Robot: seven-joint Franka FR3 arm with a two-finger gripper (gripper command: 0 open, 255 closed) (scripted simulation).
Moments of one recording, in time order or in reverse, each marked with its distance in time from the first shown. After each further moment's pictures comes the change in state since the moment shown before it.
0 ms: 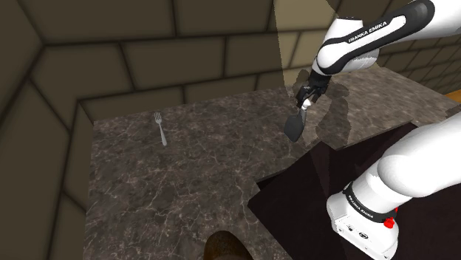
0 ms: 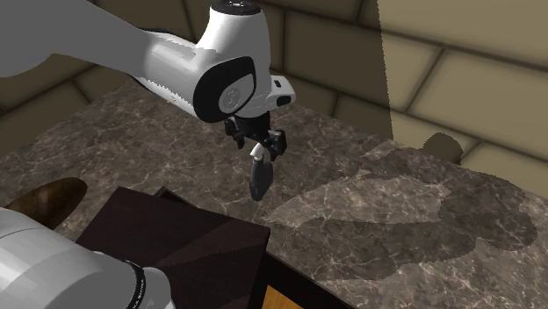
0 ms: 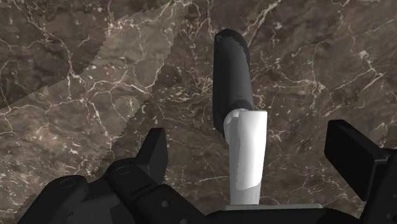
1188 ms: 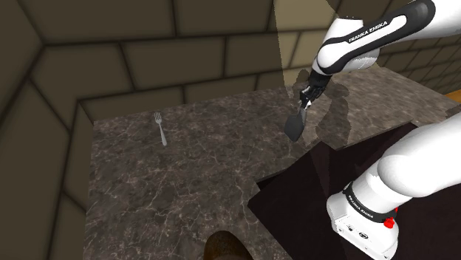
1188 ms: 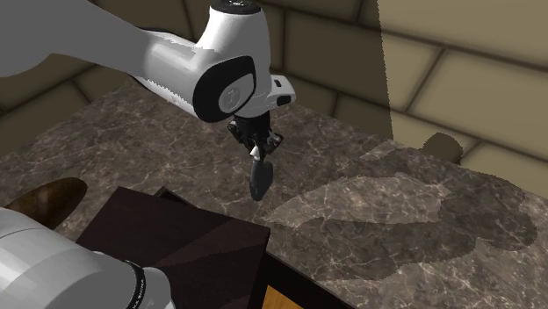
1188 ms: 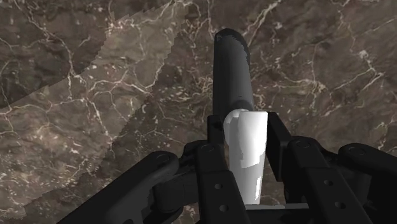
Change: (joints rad) arm -0.001 -0.003 0.000 0.001 -0.001 -0.003 0.000
